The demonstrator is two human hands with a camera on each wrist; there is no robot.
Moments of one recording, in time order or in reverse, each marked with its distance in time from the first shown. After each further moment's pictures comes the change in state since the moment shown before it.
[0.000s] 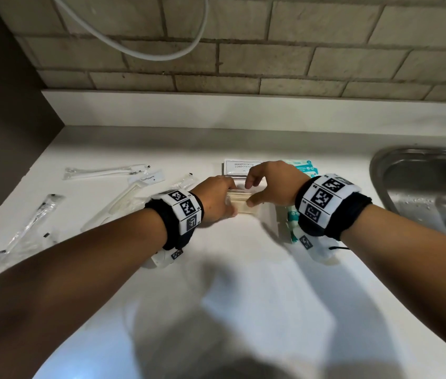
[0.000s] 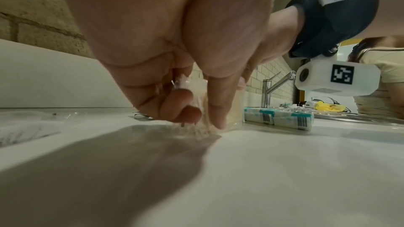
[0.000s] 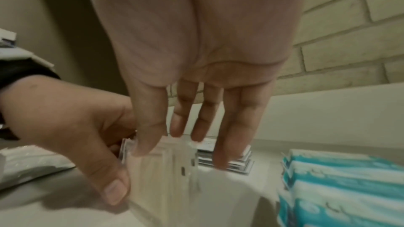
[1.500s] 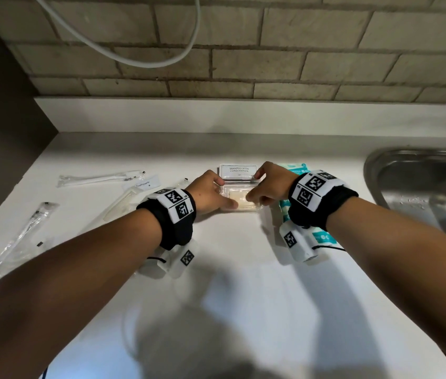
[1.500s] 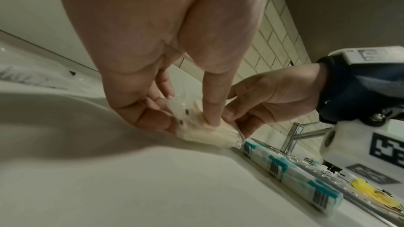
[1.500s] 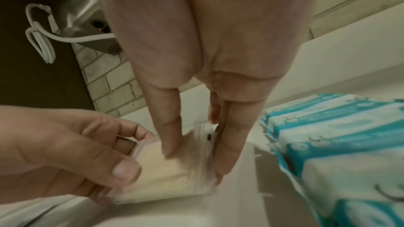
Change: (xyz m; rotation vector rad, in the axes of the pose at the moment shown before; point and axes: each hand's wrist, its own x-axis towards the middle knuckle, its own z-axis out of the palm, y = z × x) left_hand 0.017 -0.010 0.003 -0.517 0.062 -0.265; right_hand 0.025 0.019 0.009 0.461 -0.054 0.310
